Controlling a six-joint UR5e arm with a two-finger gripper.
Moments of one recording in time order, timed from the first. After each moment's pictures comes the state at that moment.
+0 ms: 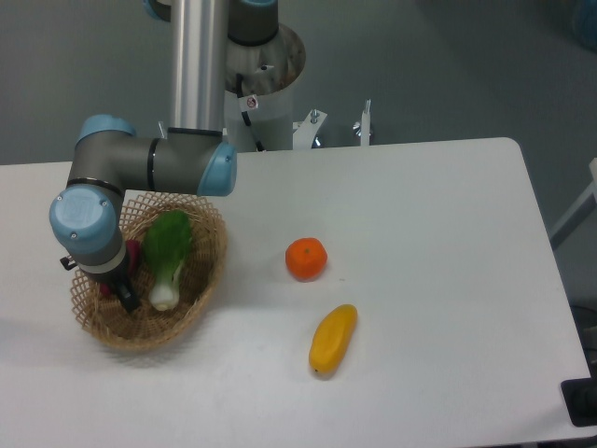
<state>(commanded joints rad) 1.87 -2.07 -1.71 -1.05 1.41 0.87</state>
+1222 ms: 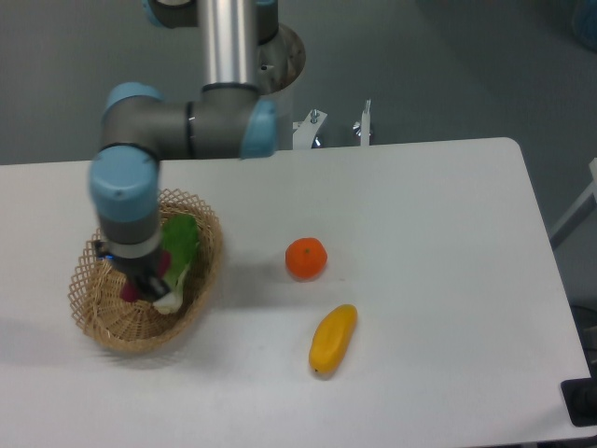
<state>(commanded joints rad) 2.14 -1.91 -1.65 -1.05 1.40 0.88</state>
